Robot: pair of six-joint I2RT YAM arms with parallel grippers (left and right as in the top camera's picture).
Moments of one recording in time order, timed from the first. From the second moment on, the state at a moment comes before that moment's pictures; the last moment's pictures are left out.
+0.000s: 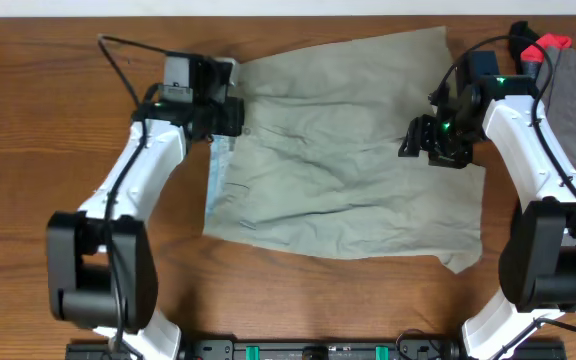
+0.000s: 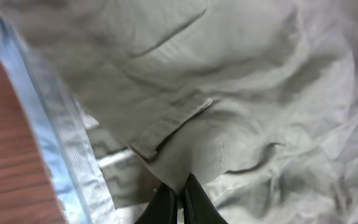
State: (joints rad) left arm -0.13 1.78 1.29 -0.47 0.35 -0.05; right arm 0.02 1.86 1.47 -1.10 -0.32 0.22
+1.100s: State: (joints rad) left arm -0.08 1.77 1.45 -0.84 -0.04 -0.05; right arm -0.02 1.86 1.26 -0.97 -0.05 0.35
